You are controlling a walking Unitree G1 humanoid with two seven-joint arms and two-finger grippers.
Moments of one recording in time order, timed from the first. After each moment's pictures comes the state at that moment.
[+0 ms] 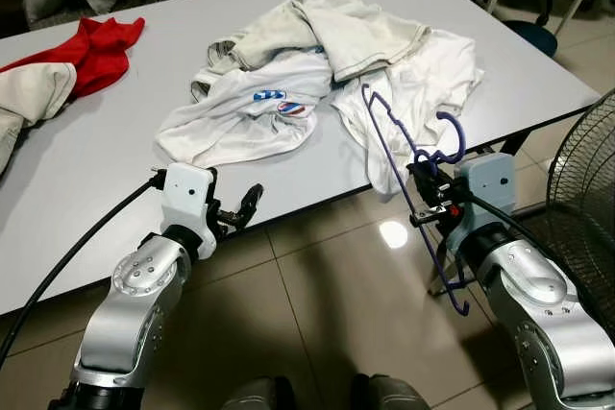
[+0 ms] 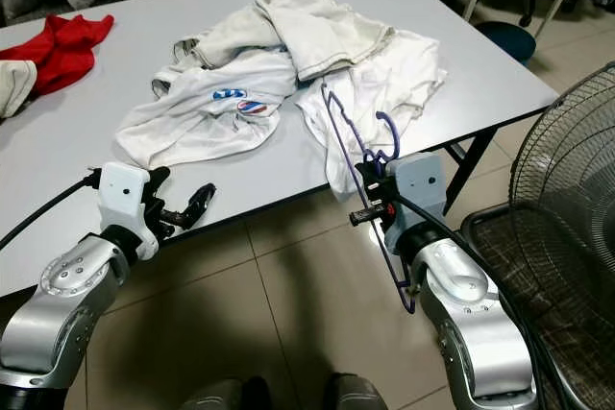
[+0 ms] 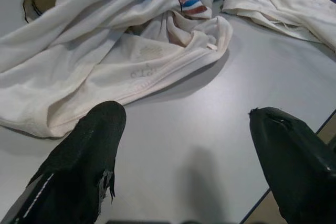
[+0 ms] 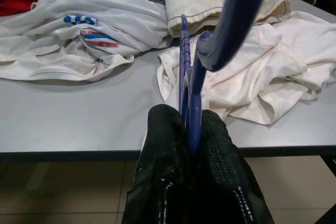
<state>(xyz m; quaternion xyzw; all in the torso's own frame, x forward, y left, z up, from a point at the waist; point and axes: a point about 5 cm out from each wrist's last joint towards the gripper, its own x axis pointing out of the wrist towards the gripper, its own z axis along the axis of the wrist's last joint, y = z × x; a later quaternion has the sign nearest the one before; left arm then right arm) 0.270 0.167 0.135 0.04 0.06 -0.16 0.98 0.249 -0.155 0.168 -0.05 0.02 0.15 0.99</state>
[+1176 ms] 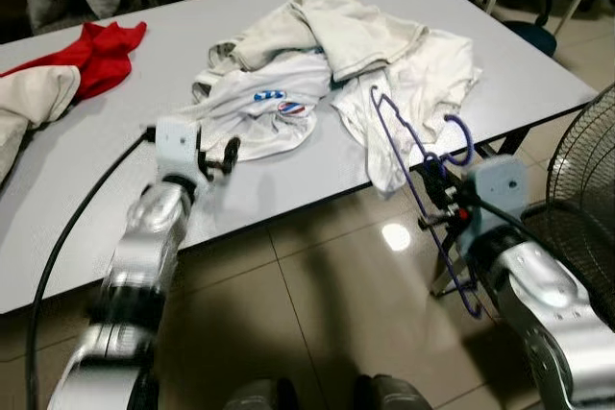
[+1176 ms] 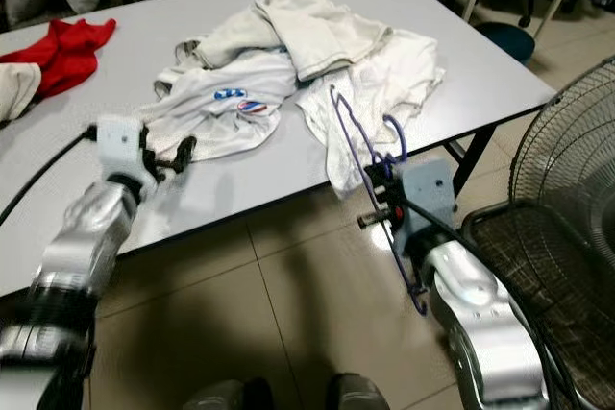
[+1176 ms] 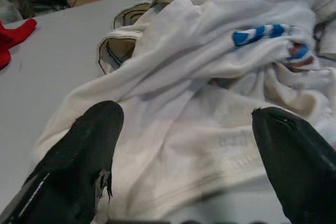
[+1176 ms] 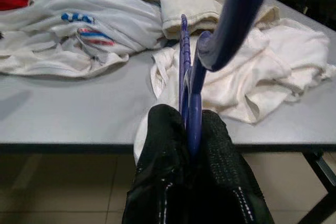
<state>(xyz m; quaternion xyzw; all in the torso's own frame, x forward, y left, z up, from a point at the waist) 0.353 0.192 0.139 0.05 0.02 -0.07 1.00 0.248 -0.161 0.171 -0.08 0.02 0.15 0.99</state>
